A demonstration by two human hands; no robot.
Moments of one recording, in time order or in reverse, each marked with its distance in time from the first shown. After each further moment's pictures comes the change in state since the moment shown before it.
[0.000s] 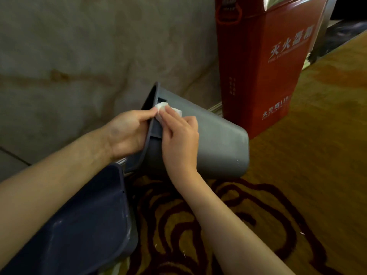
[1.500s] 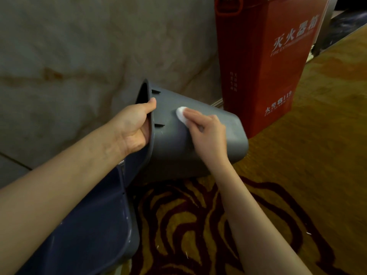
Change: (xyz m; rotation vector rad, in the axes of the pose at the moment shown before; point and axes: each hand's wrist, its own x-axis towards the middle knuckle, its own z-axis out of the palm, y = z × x) left_hand 0.014 0.005 0.022 -0.088 0.292 0.031; right_hand 0.027 0.051 -0.034 0.028 -0.270 0.251
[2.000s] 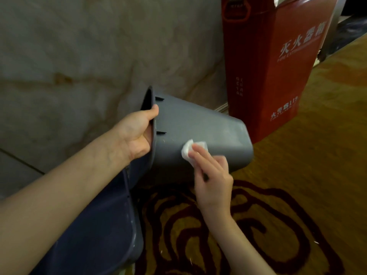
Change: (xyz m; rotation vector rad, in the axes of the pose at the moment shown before) left_hand -0.001 0.000 -0.009 -0.022 0.037 0.000; right_hand -0.079 0.010 0.011 -0.097 0.199 -0.156
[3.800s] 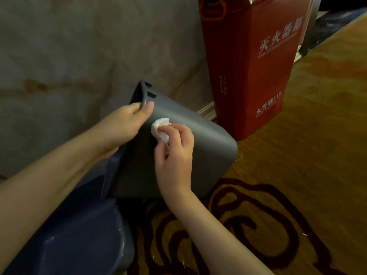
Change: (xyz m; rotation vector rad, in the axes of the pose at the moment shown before) left_hand -0.003 0.009 0.010 0.782 0.003 0.364; right_hand 0.034 -0.028 0.037 0.067 0.114 -0.006
